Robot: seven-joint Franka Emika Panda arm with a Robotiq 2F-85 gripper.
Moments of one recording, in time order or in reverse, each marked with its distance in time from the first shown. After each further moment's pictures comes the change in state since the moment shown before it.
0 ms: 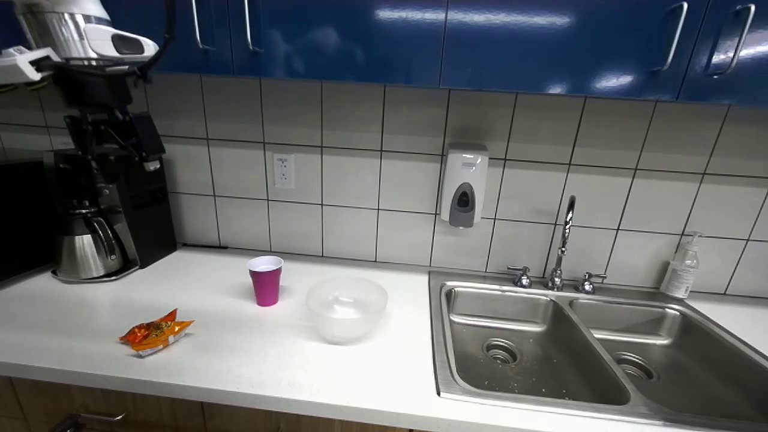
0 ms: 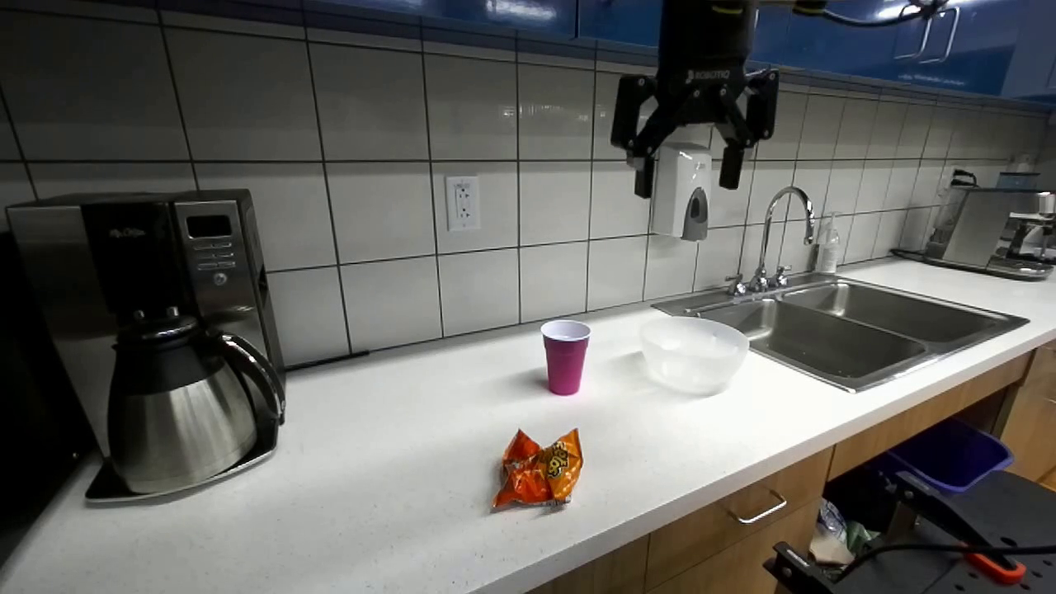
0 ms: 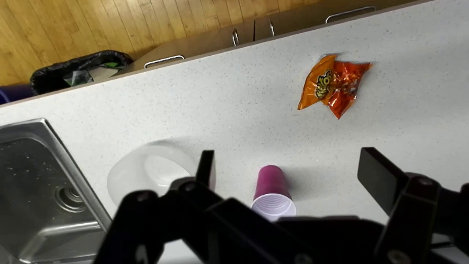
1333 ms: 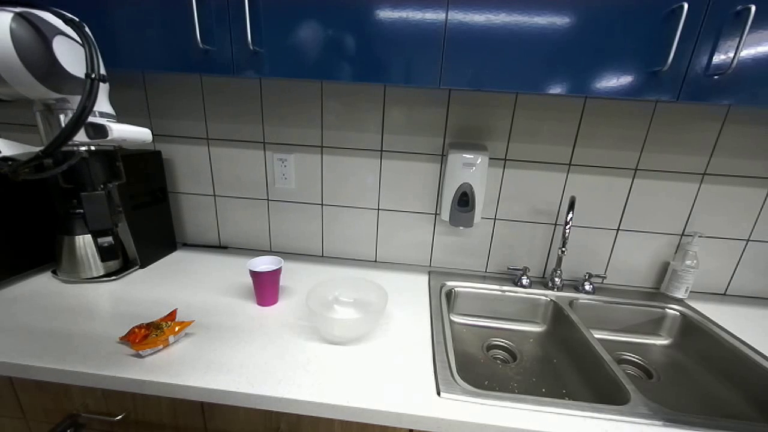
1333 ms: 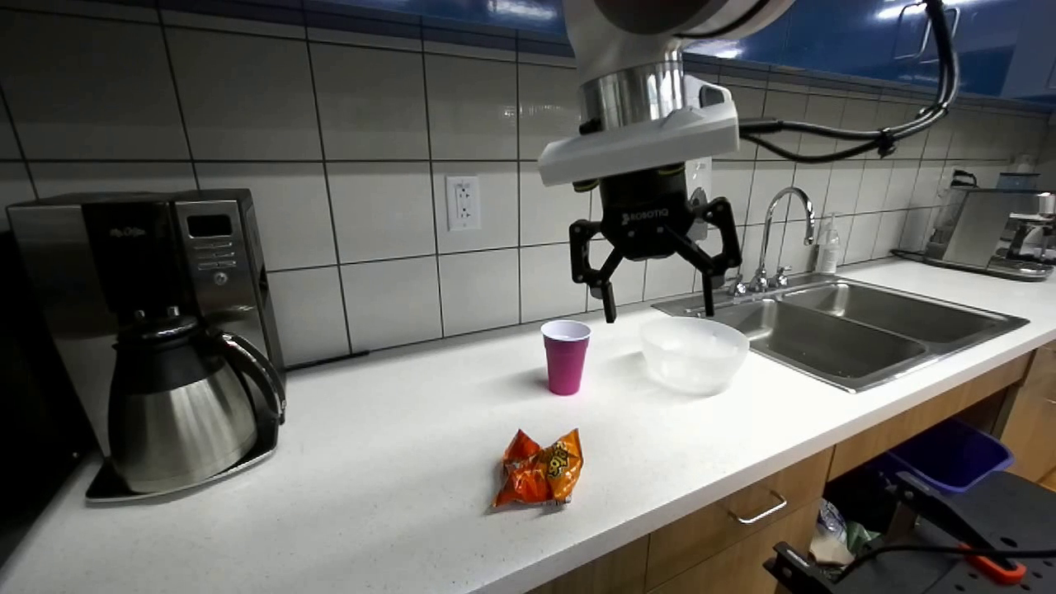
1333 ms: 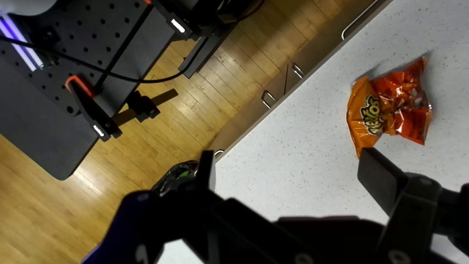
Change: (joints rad) arm 0.000 0.338 0.118 0.024 -0.015 0.049 0.716
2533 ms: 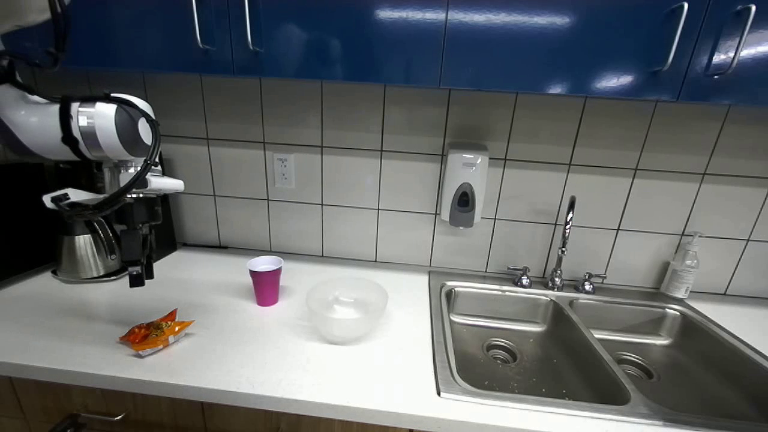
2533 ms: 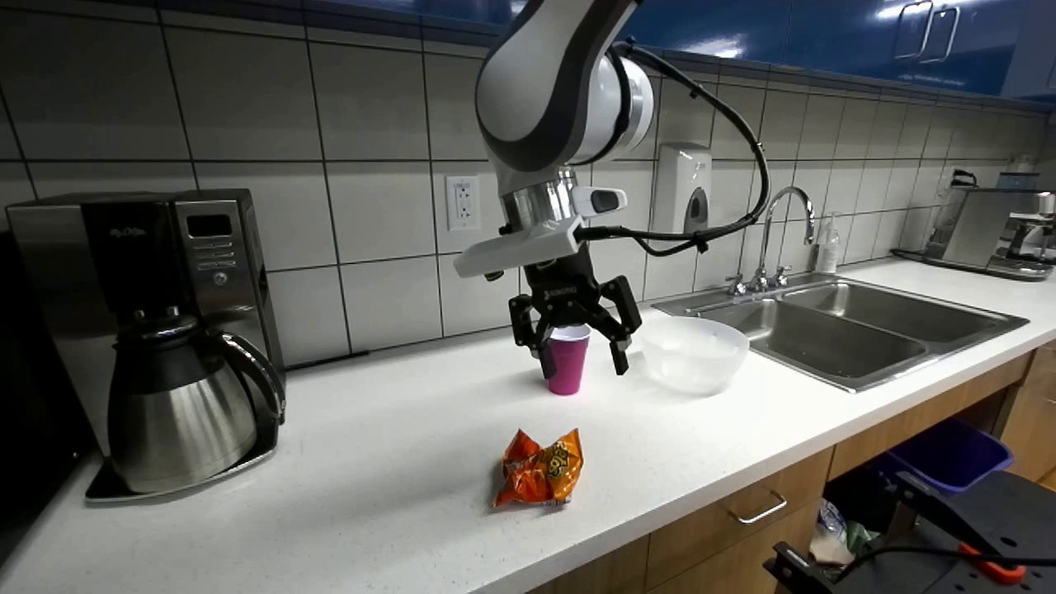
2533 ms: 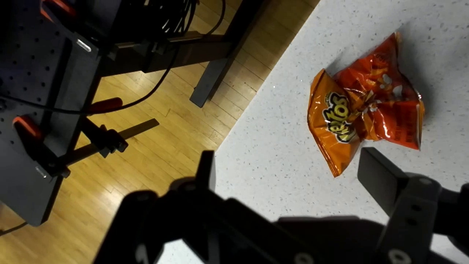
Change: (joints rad) arm 0.136 0.514 -0.156 0.342 -0.084 0.010 0.237
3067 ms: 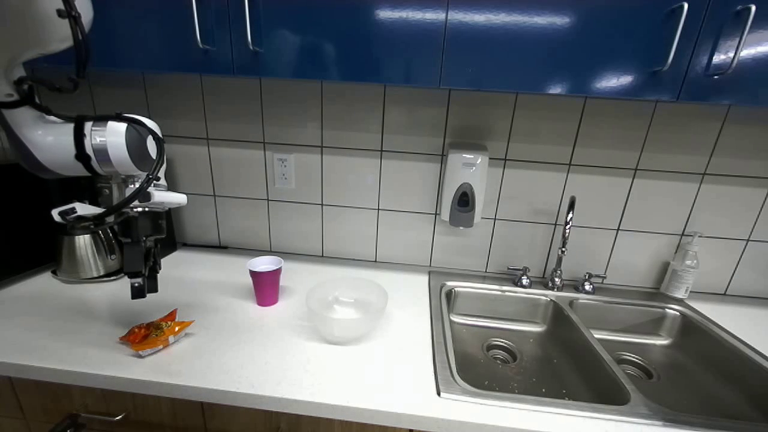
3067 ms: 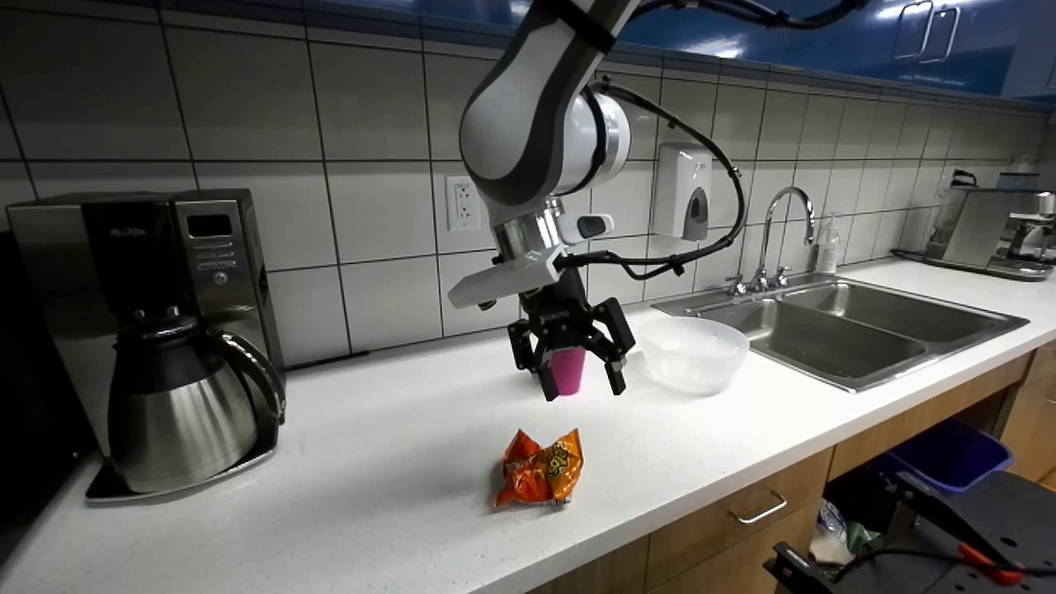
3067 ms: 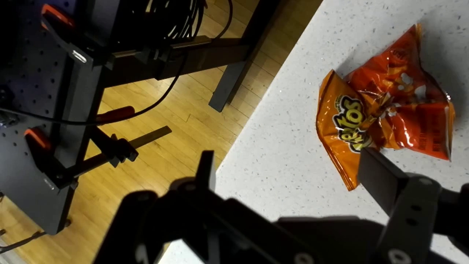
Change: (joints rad) arm 0.062 0.108 -0.059 0.075 -0.003 -0.044 0.055
